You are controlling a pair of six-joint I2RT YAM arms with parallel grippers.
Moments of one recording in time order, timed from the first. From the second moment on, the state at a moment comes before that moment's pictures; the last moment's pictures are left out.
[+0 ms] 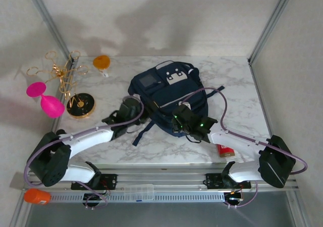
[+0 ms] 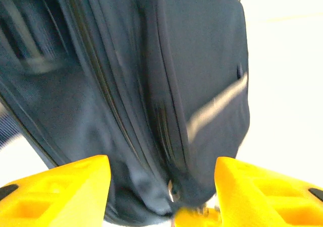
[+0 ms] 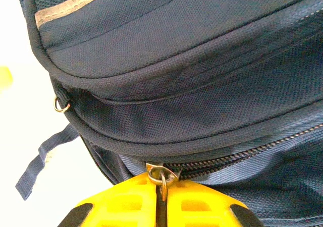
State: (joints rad) left arm -0.69 1.35 0.67 0.17 0.08 -1.32; right arm 0.91 1.30 0.82 -0.41 0.20 0.71
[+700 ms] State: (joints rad) left arm -0.78 1.52 0.81 0.11 -0.12 -1.50; right arm 0.91 1.31 0.80 -0.39 0.24 0.66
